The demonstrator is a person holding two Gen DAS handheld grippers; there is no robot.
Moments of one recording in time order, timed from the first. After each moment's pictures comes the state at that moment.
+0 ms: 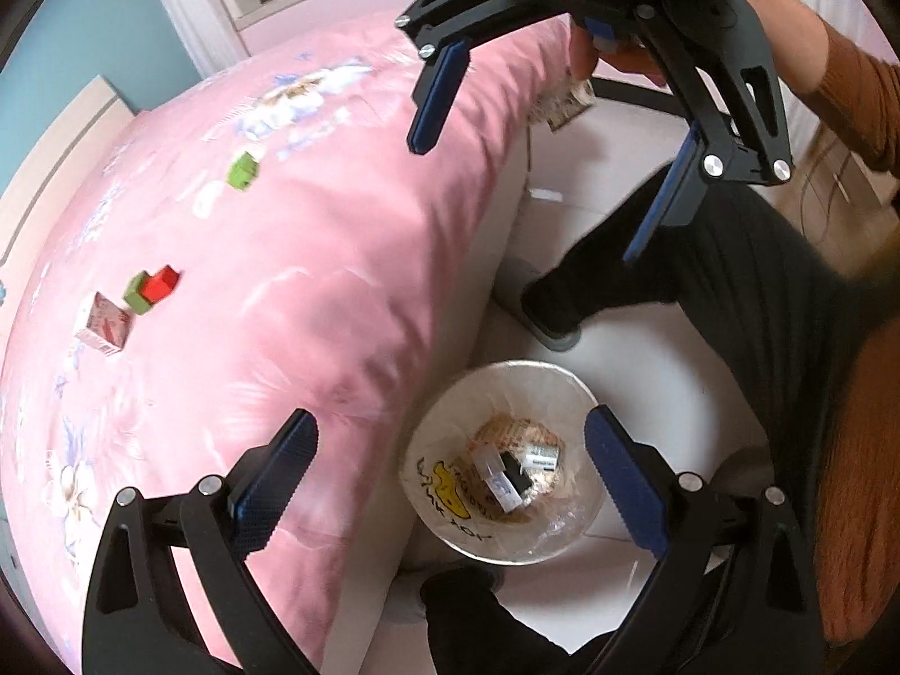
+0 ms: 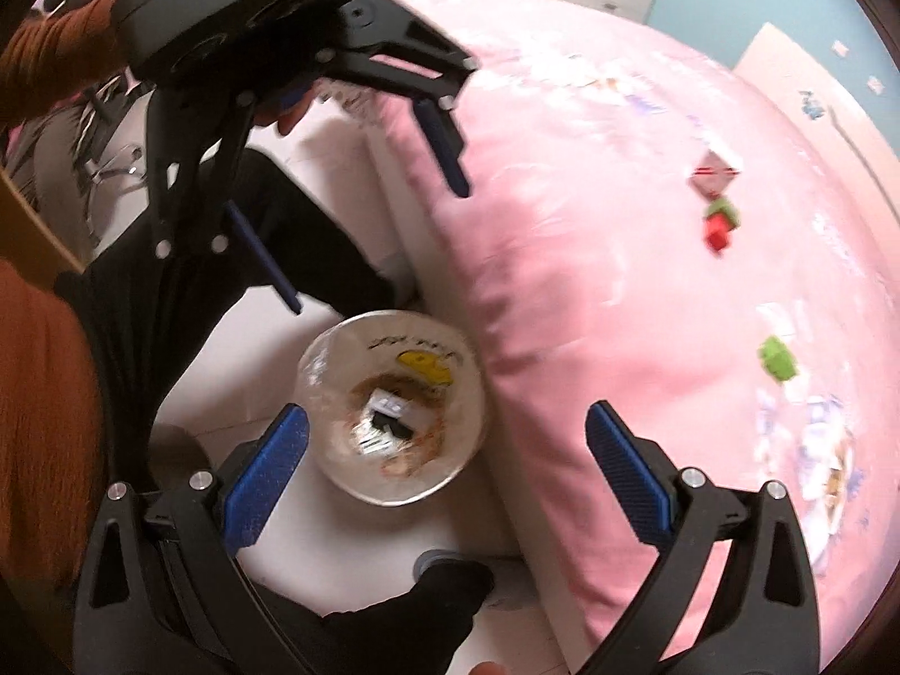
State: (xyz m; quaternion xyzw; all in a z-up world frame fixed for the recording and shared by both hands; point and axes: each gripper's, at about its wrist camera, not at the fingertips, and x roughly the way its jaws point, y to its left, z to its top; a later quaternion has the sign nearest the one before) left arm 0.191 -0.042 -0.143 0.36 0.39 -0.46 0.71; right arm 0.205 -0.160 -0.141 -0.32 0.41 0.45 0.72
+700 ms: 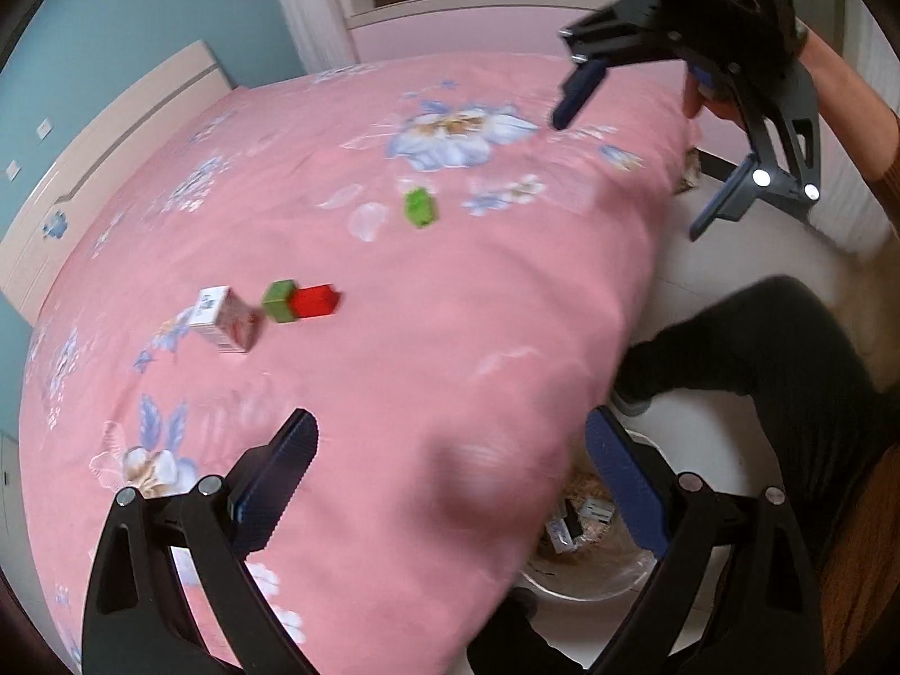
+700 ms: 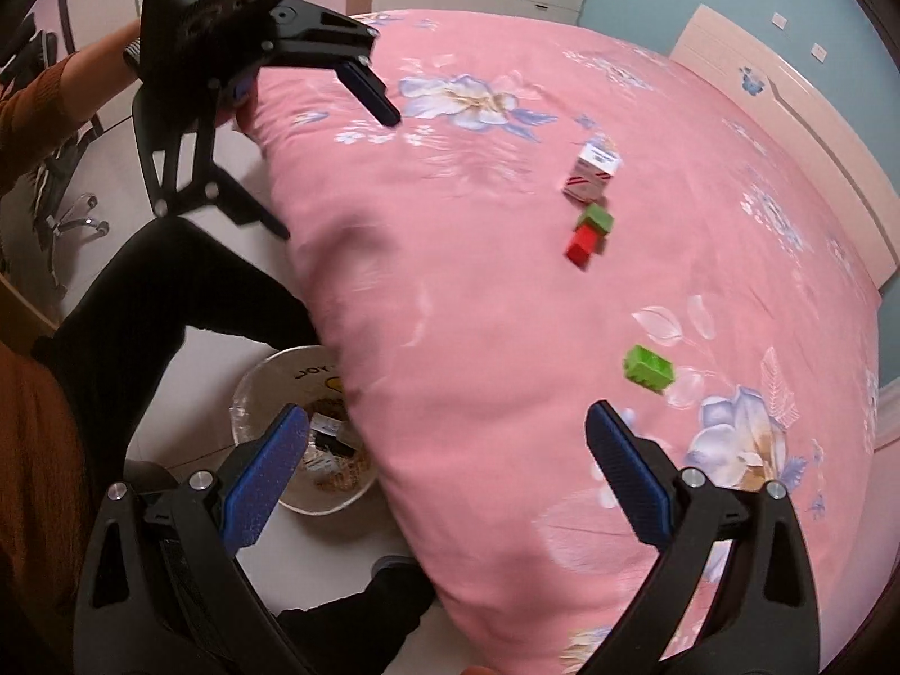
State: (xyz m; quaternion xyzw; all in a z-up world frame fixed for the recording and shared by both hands) left arm 0.290 -0.013 -0.084 0.30 0.38 -0.38 0.78; right arm 0.294 -0.197 -0.090 -0.30 0.42 0.40 0.76
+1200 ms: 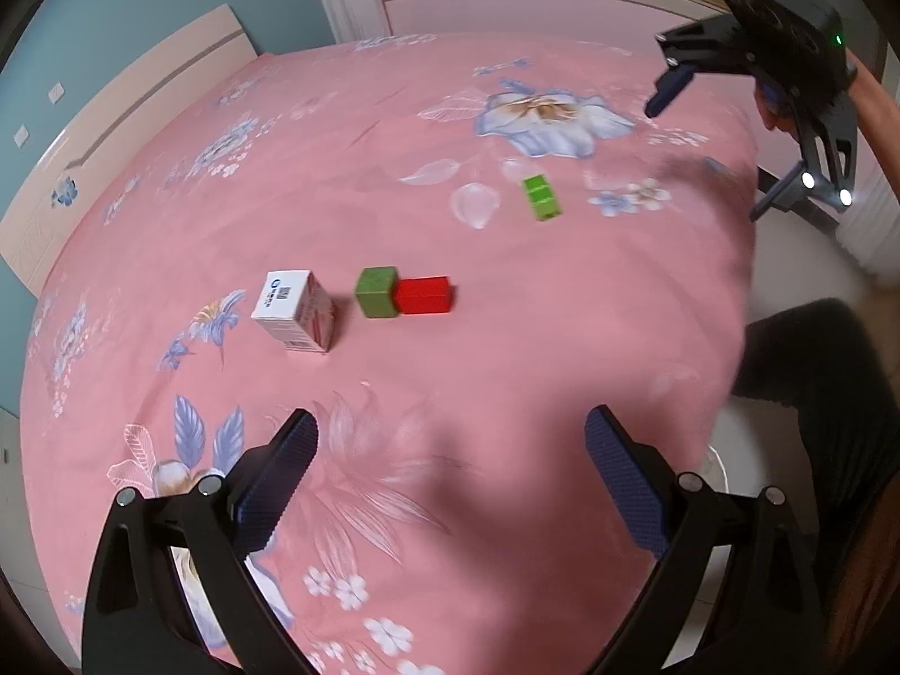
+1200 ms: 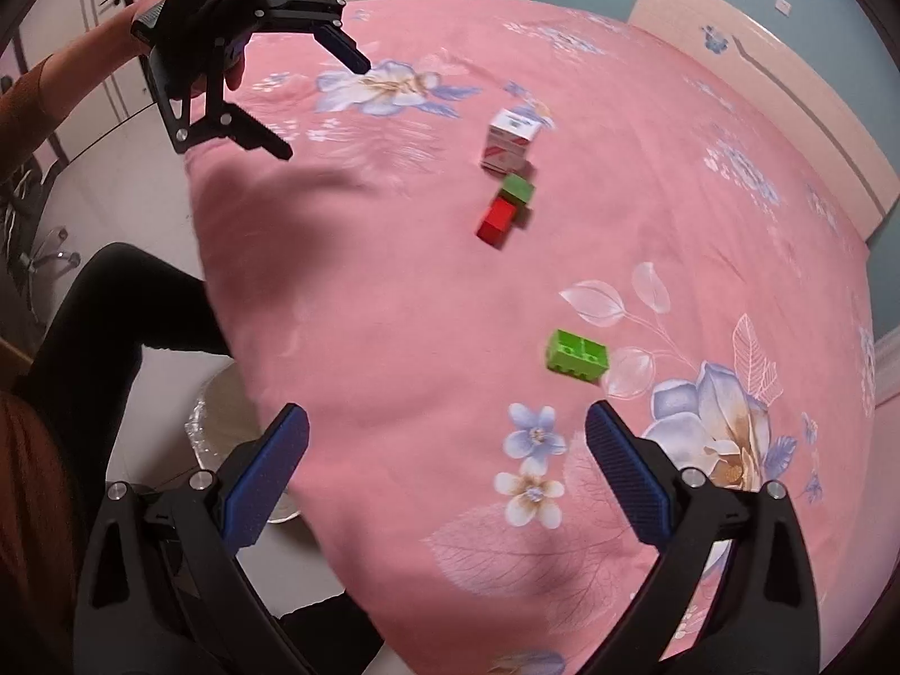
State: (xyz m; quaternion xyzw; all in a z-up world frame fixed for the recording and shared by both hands) left arm 0.397 0.011 -0.094 0.29 0.41 -0.36 0.78; right arm 0.366 -0.222 -0.110 -0.28 0.45 0.37 0.77
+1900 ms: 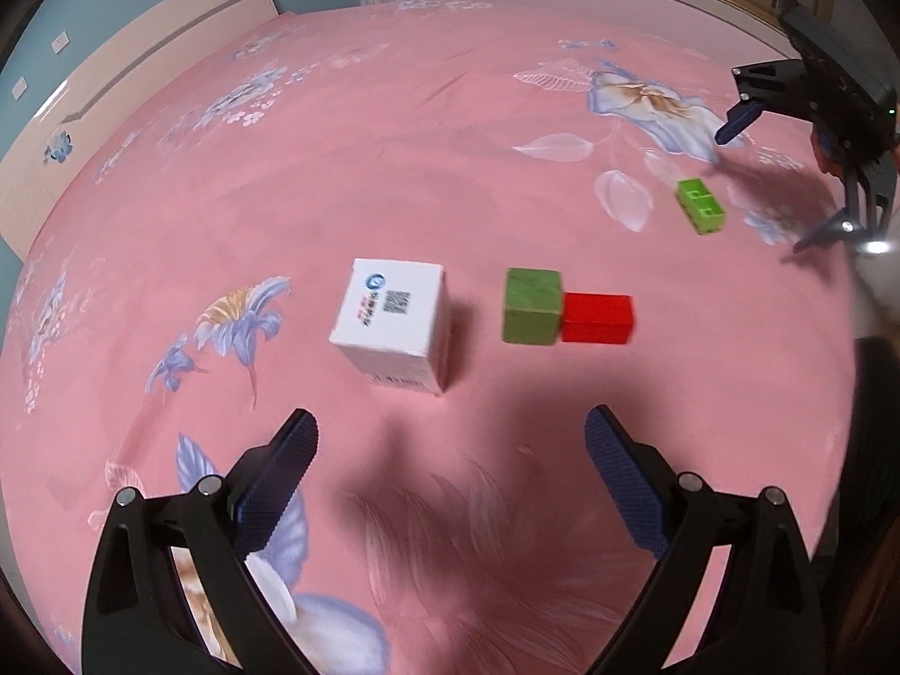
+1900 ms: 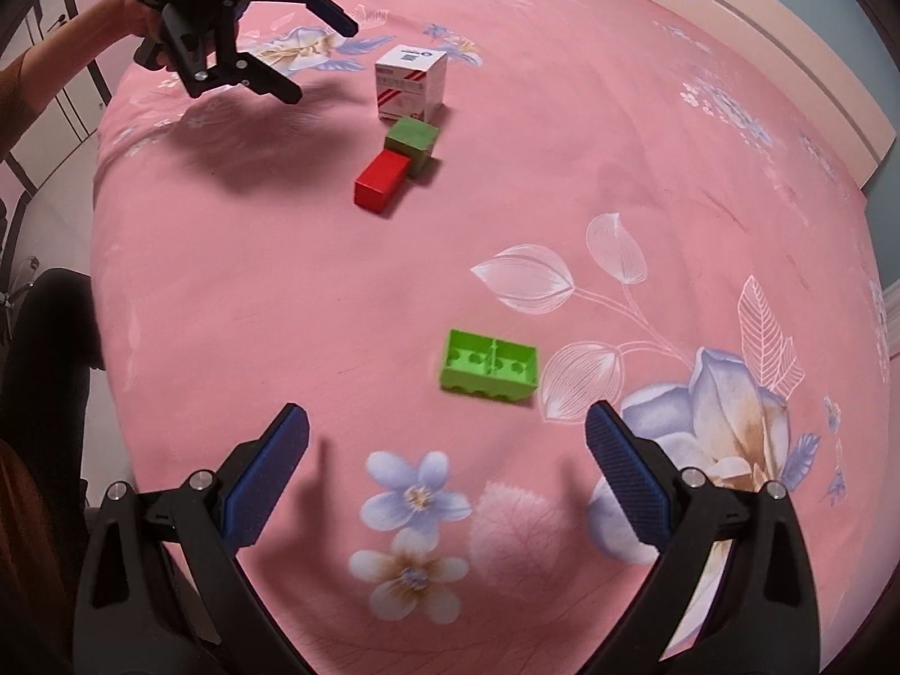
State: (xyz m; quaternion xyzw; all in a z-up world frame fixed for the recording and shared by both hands) left arm 0.523 0.024 -0.147 0.27 0.45 -0.35 0.77; right arm 0.454 -0.230 -0.166 -0.26 0.49 0.33 0.76
